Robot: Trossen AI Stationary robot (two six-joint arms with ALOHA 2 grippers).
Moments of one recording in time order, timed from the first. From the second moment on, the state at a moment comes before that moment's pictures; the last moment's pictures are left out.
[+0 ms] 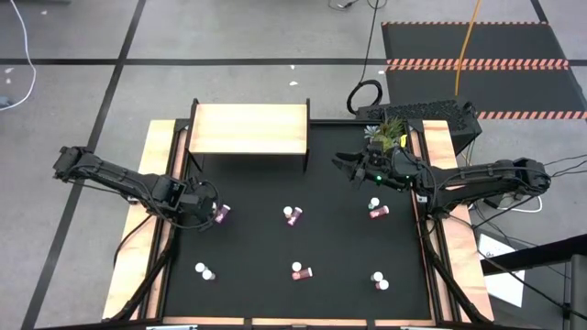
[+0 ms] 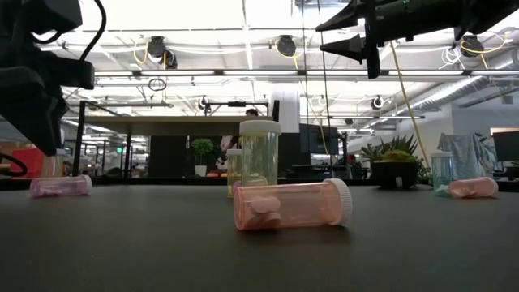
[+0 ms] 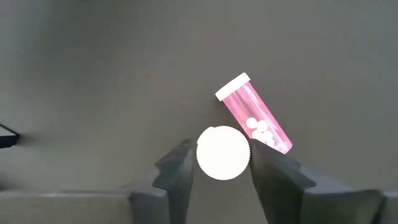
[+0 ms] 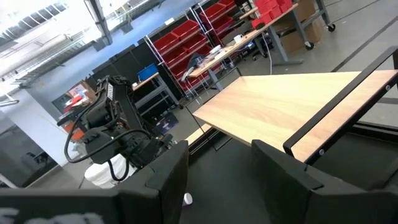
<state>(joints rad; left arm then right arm) -0.26 0.84 0.50 -0.93 -0.24 -0.66 -0.07 1.00 0.50 0.48 0.32 0.59</state>
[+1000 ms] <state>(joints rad) 0.04 0.94 1.06 -1.29 -0.25 -0.49 -0.07 0.90 0.50 0.48 0.31 0.48</state>
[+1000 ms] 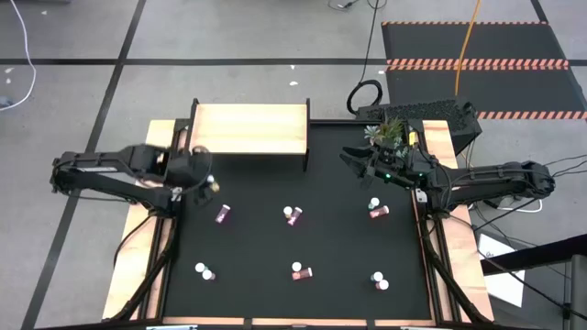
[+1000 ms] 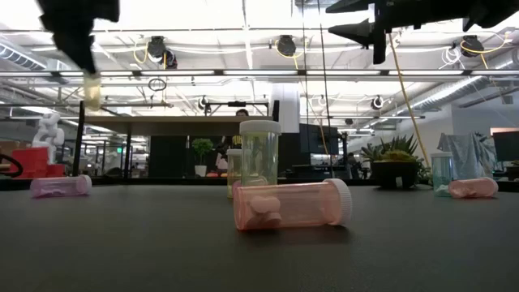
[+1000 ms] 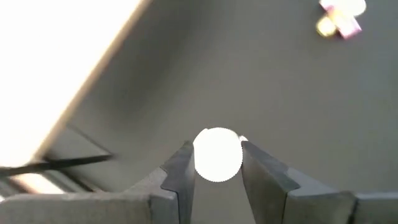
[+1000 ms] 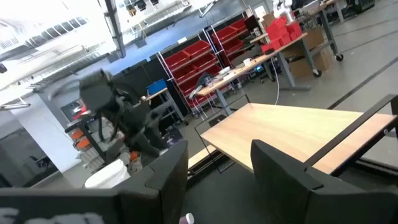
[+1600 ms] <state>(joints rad) 0.86 1.37 1.62 -1.26 -0.24 0.12 -0.08 0.90 0.50 0.44 0.22 0.46</state>
